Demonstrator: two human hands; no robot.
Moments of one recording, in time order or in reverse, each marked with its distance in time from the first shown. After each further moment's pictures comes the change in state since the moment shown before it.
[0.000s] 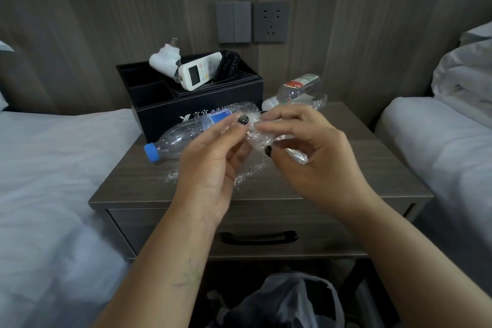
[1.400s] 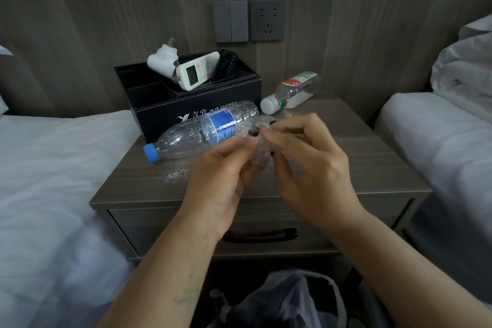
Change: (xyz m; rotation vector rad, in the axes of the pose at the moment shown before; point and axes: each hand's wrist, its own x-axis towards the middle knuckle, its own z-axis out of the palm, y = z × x) left_hand -0.014 -0.009 0.003 0.079 -0.139 -0.075; right_hand -0.017 0.014 0.013 -0.363 0.243 -0.331
